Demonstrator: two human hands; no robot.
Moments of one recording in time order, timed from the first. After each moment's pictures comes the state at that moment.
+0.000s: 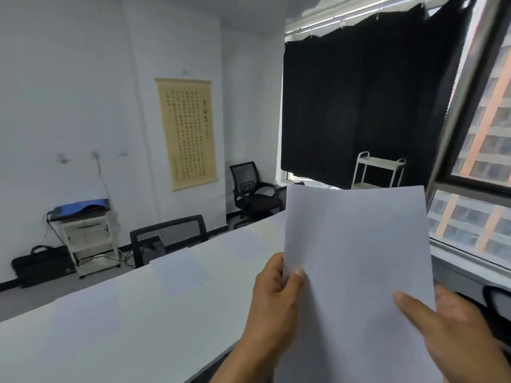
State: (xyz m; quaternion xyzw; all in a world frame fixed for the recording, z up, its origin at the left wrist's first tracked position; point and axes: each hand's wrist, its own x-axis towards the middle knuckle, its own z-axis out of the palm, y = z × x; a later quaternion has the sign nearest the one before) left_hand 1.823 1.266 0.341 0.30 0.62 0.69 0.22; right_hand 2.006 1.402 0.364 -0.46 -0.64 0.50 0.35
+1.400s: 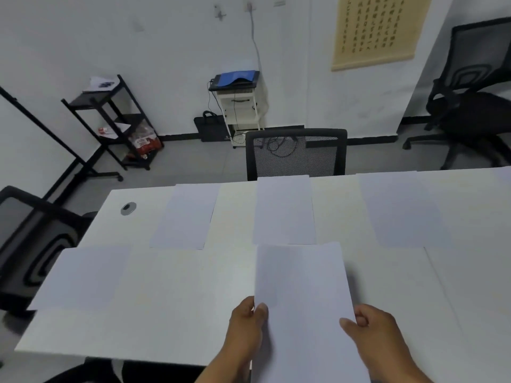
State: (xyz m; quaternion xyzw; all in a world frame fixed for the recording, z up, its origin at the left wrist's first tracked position) left_hand 1.521 1.320 0.049 -0.29 0.75 0.56 0.22; right_hand 1.535 1.572 0.040 -0.27 -0.81 0.49 -0.16
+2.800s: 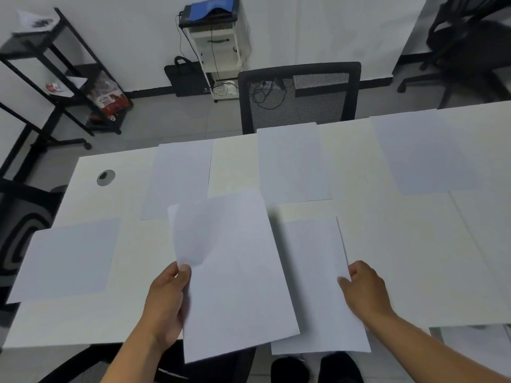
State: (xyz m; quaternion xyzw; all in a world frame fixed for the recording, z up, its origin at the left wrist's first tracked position) left_hand 1.494 1.136 0.040 -0.39 0.66 0.63 0.14; right_hand 1.516 1.503 -0.063 -0.30 -0.87 0.34 -0.18
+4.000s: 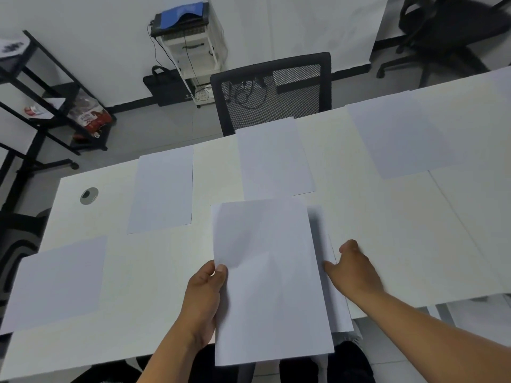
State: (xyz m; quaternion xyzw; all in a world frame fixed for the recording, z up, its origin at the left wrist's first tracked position) left_hand 1.490 1.212 0.024 -0.33 0.68 0.61 0.22; right_hand 1.501 1.507 -0.052 -0.30 -0.87 0.33 -0.21
